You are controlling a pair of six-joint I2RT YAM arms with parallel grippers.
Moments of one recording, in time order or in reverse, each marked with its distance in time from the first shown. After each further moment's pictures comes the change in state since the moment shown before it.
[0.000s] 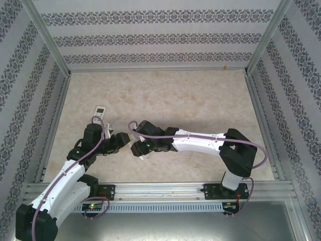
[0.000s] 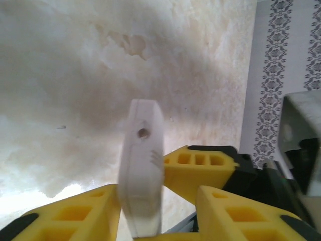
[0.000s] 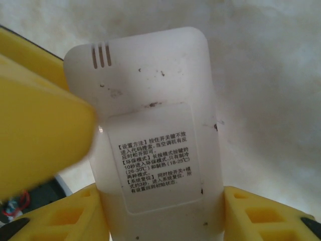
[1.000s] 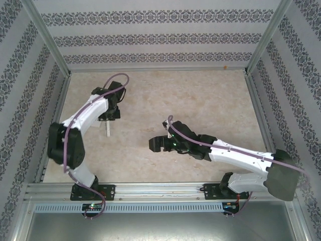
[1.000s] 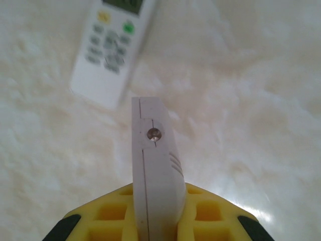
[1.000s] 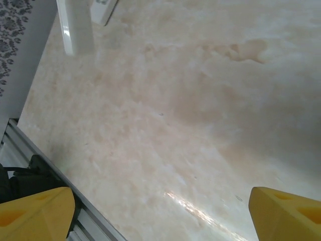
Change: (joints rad) left arm -0.008 1.031 1.032 -0.756 -0.966 0.449; right arm -0.107 -0.528 -0.402 0.046 0.104 0.187
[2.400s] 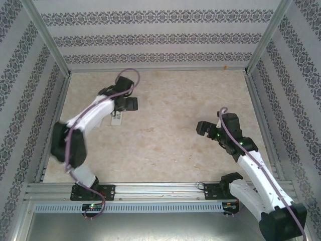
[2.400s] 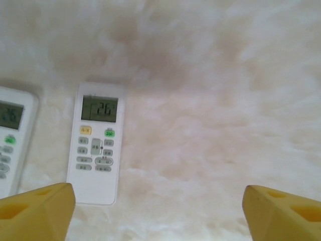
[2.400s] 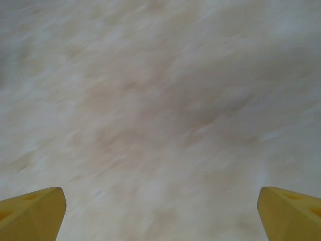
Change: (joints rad) left arm -0.079 -0.266 -0.211 0.491 0.249 0.081; right arm -0.788 -0.326 -0.130 -0.267 0.079 -0.330
